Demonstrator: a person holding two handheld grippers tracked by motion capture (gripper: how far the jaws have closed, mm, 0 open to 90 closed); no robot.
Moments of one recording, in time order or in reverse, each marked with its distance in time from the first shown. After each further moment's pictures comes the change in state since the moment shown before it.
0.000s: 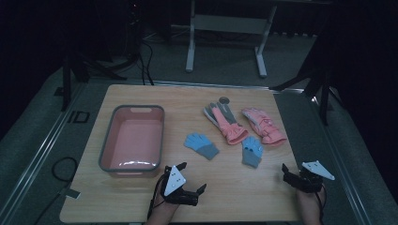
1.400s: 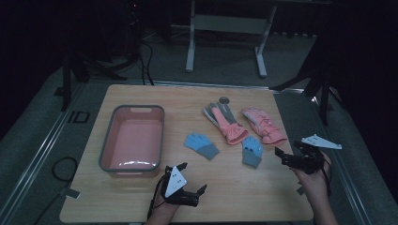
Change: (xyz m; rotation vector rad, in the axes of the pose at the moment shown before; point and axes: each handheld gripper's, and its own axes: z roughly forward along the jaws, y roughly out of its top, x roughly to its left) left arm -0.002 0.000 0.000 -0.006 0.003 0.029; right arm 0.018 0.104 -0.023 0.043 0.299 -0.022
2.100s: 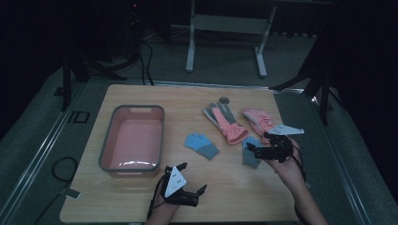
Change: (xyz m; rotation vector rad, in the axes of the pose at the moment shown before) left arm 0.000 0.000 0.000 -0.004 -0.003 -0.002; right arm 0.055 0.032 0.053 0.058 0.152 -0.159
